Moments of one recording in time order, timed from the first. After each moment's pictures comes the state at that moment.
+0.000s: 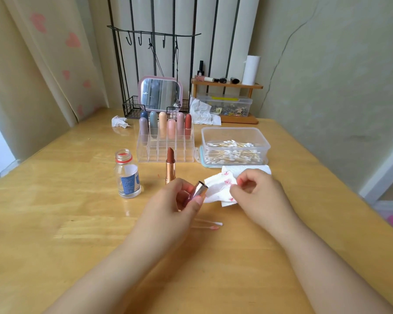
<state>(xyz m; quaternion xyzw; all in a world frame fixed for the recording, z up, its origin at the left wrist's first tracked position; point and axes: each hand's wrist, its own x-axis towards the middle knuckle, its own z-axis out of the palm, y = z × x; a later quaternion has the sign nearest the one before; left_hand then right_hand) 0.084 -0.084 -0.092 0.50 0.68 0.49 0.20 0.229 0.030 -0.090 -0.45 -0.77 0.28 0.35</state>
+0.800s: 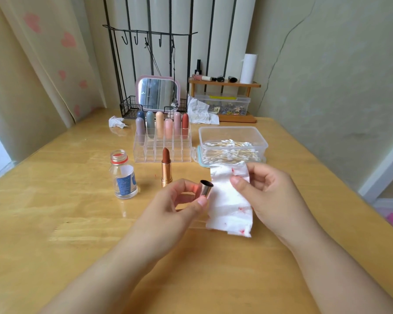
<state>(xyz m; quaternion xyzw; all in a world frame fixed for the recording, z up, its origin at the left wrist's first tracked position) 0.090 -0.086 -0.089 0.47 0.56 0.57 0.36 0.242 0.011 -0.073 -0.31 -0.70 0.47 0.43</state>
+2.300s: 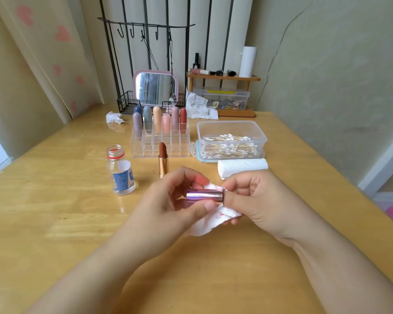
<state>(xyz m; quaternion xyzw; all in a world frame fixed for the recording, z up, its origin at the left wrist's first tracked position) 0.084 -0.089 -0.084 0.57 0.51 0.56 0.31 0.243 -0.009 -0.052 -0.29 -0.71 0.58 0.26</state>
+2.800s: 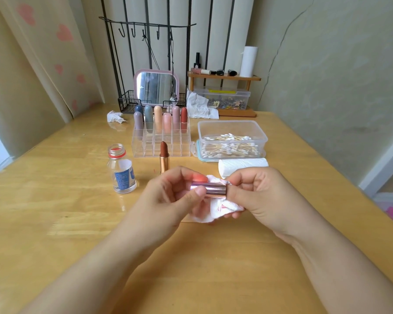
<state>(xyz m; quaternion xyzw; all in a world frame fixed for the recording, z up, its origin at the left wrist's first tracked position) 0.089 -0.089 -0.080 0.50 0.47 0.61 0.39 0.242 -0.010 -0.051 -0.29 -0.71 0.57 0.30</state>
